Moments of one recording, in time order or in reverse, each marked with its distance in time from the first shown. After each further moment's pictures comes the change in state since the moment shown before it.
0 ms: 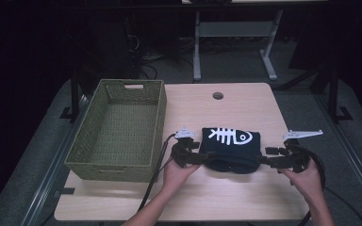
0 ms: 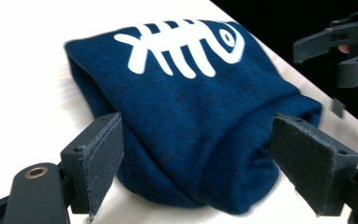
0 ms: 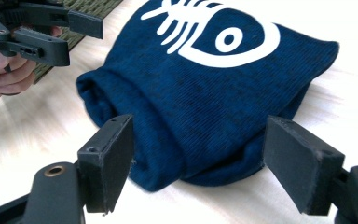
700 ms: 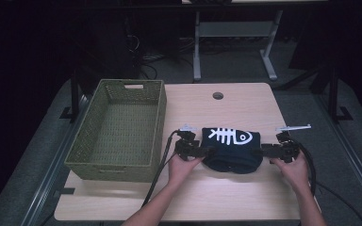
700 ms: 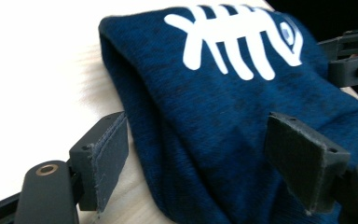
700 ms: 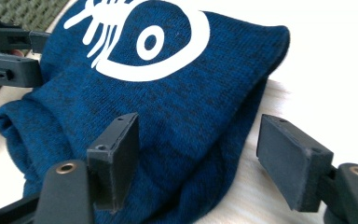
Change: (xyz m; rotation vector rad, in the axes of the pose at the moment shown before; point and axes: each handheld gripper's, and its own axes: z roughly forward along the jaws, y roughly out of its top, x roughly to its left) left arm 0.023 0.001 0.032 0.070 0.061 -0.105; right arm -0.035 0.008 0.039 0.031 -0.061 0.140
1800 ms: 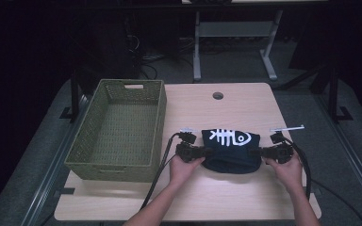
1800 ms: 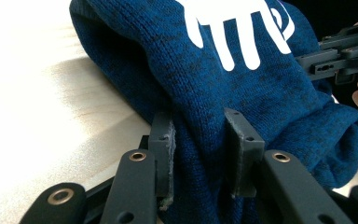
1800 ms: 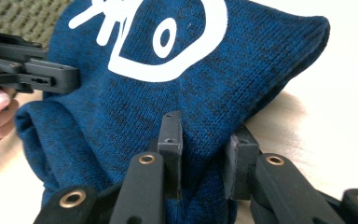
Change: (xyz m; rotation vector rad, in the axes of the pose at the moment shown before) left arm -0.001 -0.005 0.000 0.044 -0.107 -0.066; right arm 0.013 -0.001 0.009 0.030 0.045 0.046
